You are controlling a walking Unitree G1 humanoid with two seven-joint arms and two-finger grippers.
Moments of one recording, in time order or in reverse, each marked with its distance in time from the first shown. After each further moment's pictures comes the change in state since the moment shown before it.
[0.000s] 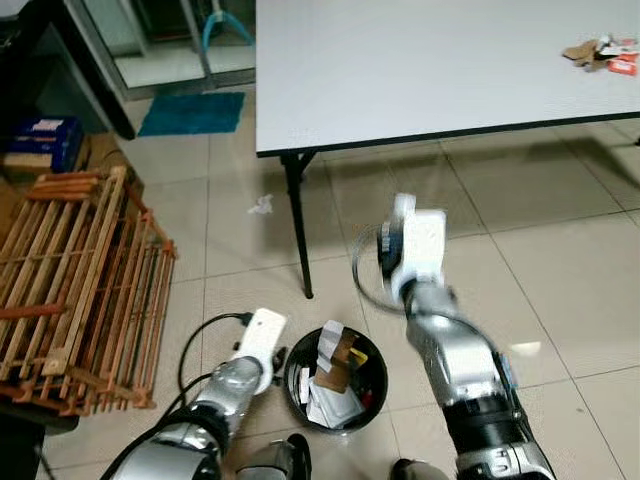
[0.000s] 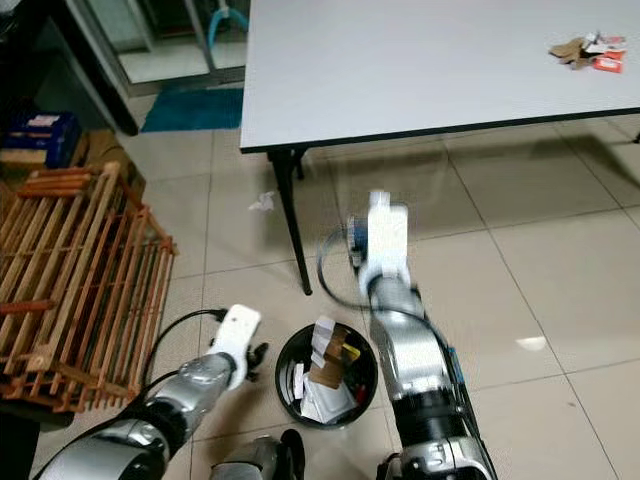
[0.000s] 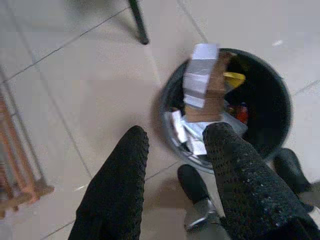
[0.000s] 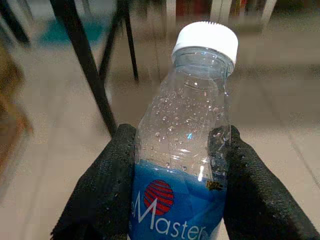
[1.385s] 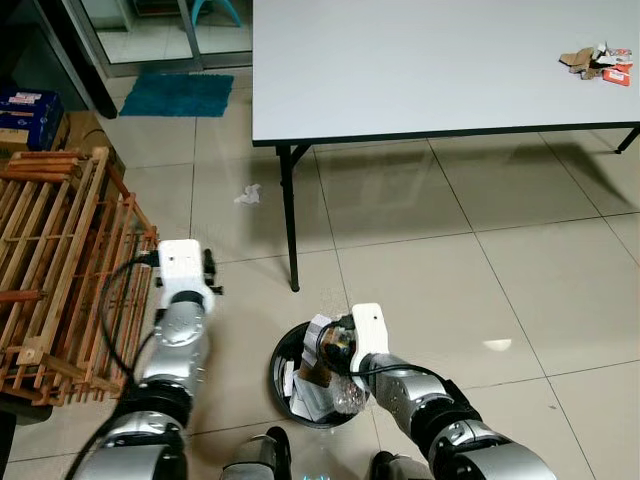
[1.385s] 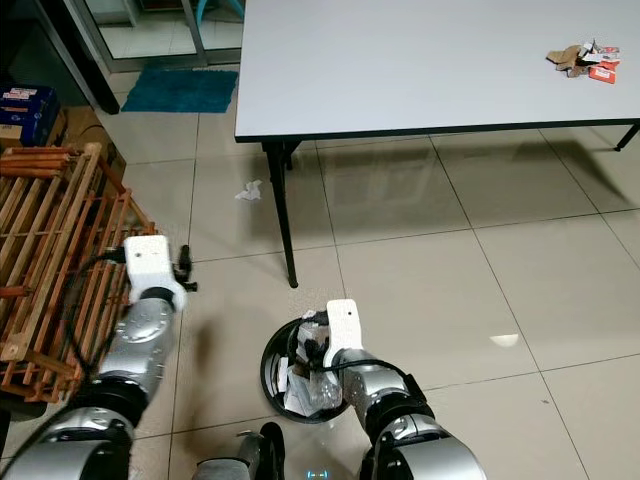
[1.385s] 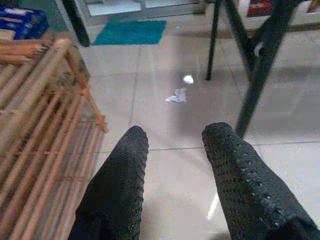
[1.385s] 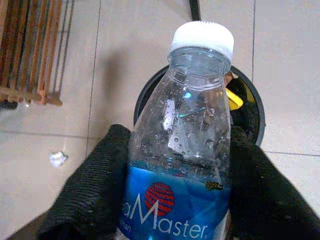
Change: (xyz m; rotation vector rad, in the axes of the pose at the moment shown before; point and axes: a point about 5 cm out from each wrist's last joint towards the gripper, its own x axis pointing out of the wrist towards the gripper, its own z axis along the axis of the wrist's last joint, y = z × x) left arm -0.030 0.079 0.077 -0.243 -0.515 0.429; right arm -0.002 0.051 -0.102 0.149 0.476 0.311
